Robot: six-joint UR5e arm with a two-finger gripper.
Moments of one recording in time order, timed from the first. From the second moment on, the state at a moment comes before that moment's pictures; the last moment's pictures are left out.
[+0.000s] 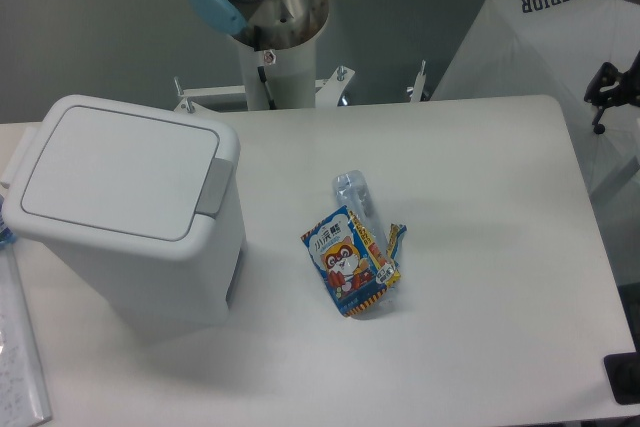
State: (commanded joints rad) arm 3.06 -2.06 -1.29 -1.30 1.53 1.53
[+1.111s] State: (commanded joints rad) arm 2.98 -1.96 -1.50 -1.24 1.42 1.22
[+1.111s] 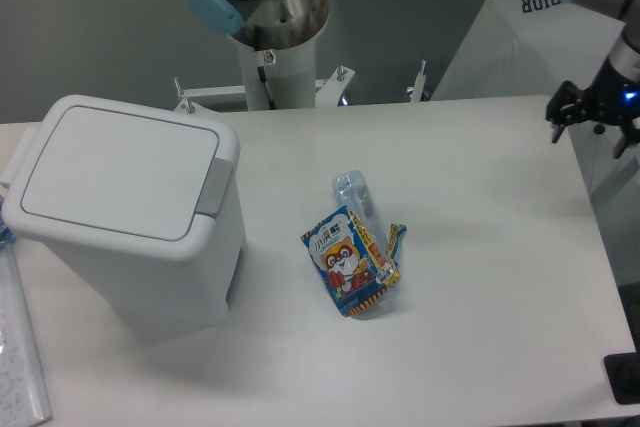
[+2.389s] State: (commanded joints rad) arm 2.71 -1.76 -1.50 -1.19 0.96 0.50
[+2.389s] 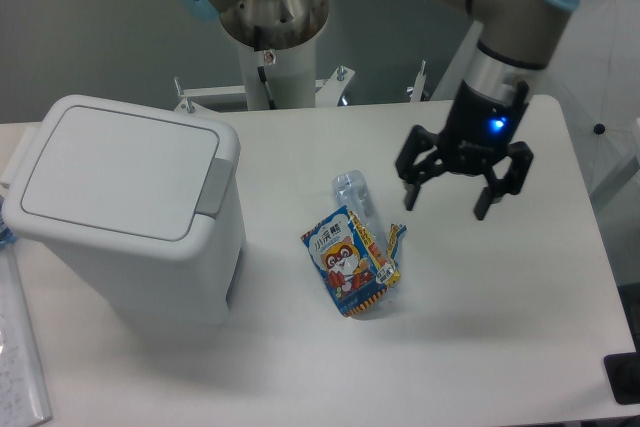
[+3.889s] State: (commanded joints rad) arm 2.48 -1.63 -1.71 -1.08 0.96 0.32
